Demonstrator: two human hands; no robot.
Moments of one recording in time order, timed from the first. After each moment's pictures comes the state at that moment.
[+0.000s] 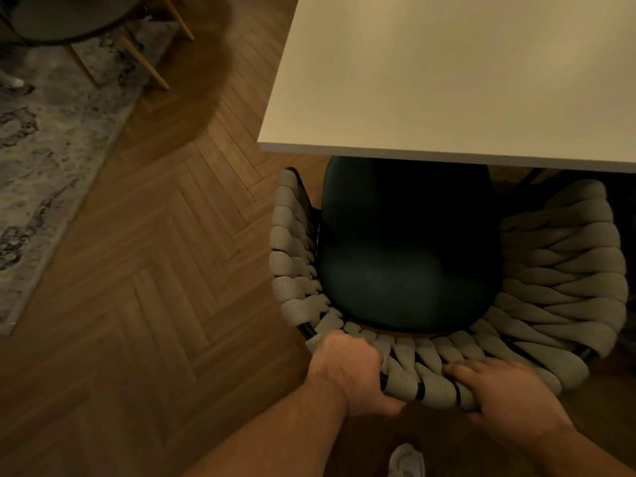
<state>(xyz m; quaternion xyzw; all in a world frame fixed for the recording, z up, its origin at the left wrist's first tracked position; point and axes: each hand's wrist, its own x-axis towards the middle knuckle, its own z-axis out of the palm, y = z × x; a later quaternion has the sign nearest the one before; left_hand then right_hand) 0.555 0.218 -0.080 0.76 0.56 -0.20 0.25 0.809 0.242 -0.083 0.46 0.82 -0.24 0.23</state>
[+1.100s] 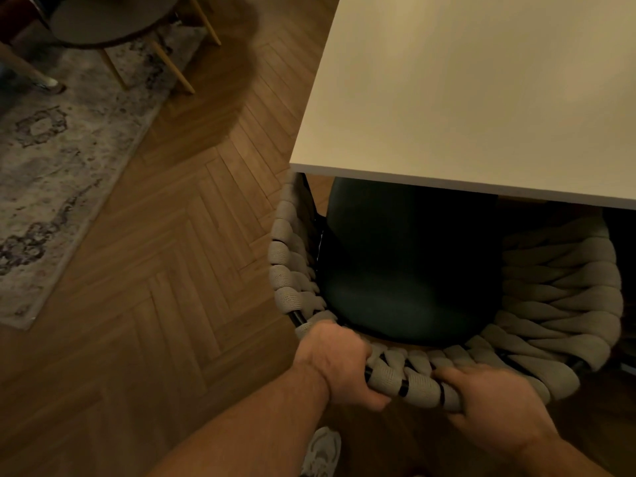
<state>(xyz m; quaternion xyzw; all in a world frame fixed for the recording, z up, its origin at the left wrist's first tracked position) 0.473 0.262 -0.081 0.78 0.57 -0.16 0.20 0.733 0.282 -0.082 0.44 0.85 -0.23 0.17</state>
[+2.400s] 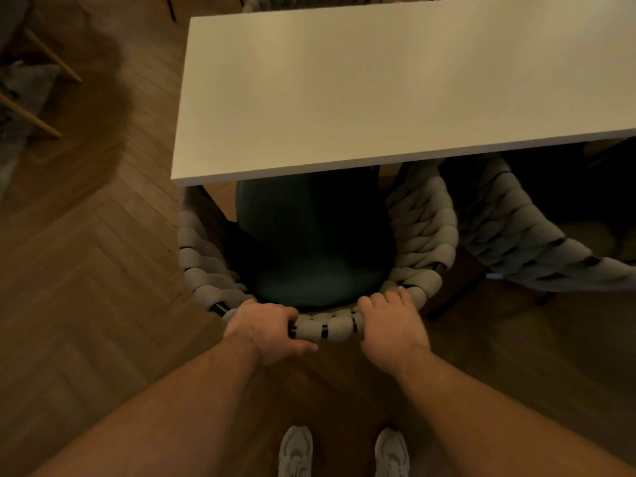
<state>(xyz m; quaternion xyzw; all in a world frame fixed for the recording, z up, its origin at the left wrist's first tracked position) 0.488 0.275 -0.076 0.75 0.58 -0.20 0.25 0.725 0.255 -0.072 0.61 0.76 -0.13 0.18</state>
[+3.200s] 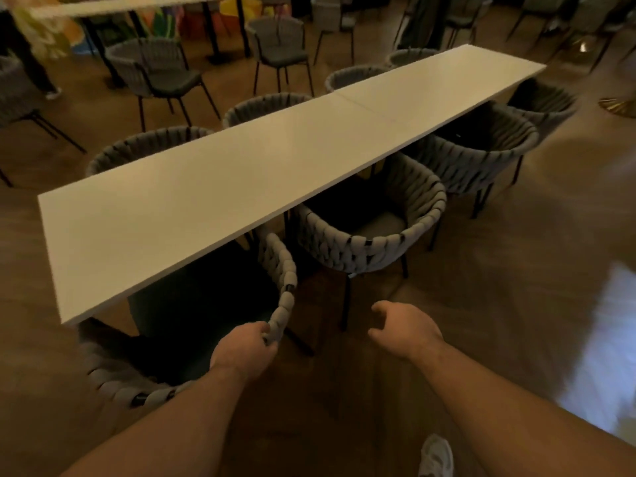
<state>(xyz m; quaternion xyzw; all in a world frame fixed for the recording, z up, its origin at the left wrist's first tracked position) 0.639 0.204 0.088 0.79 0.55 -0.08 0.25 0.906 0.067 0.129 0.85 0.47 -0.24 -0.01</state>
